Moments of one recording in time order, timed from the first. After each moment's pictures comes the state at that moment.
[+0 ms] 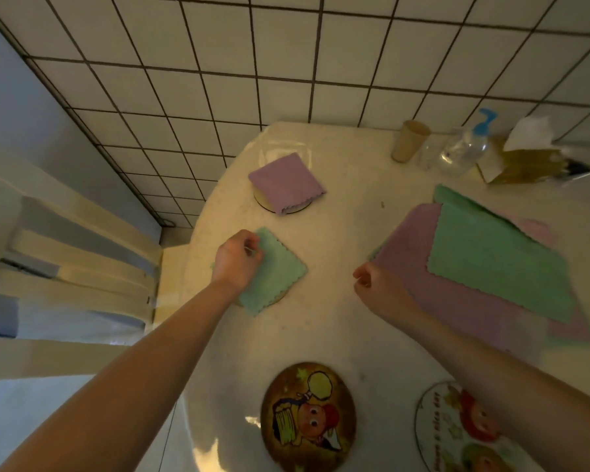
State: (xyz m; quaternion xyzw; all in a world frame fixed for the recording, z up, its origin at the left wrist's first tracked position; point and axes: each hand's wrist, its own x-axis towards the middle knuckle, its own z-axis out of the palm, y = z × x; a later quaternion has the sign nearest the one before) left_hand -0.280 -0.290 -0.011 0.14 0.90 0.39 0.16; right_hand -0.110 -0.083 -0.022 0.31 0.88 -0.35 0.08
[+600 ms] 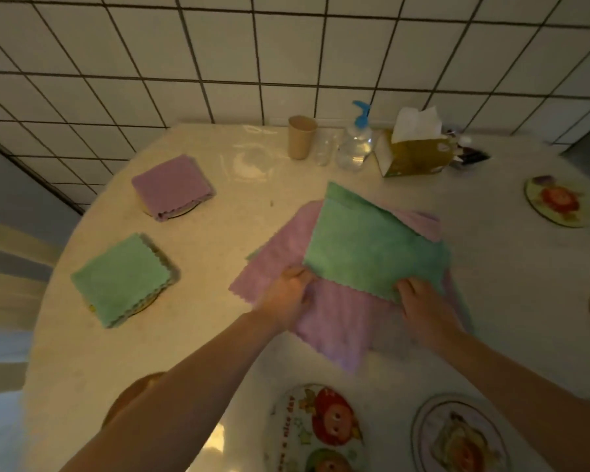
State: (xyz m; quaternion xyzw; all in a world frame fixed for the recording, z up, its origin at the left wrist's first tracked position) left_hand -0.084 -0.035 -0.037 0.44 0.84 0.19 0.23; right_hand 0.097 0.172 -0.048 0.26 0.96 -0.02 0.11
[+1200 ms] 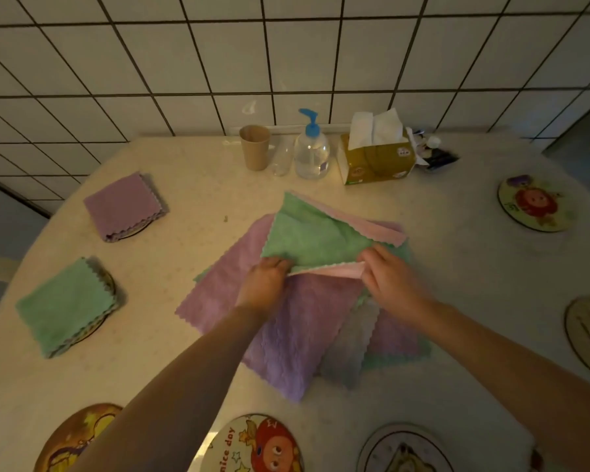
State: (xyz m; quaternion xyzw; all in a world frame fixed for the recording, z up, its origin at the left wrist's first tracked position) left_hand -0.085 0.058 -0.045 0.41 0.89 0.15 0.16; right_hand 0.064 0.251 -0.004 0.14 0.97 -0.17 -0.10
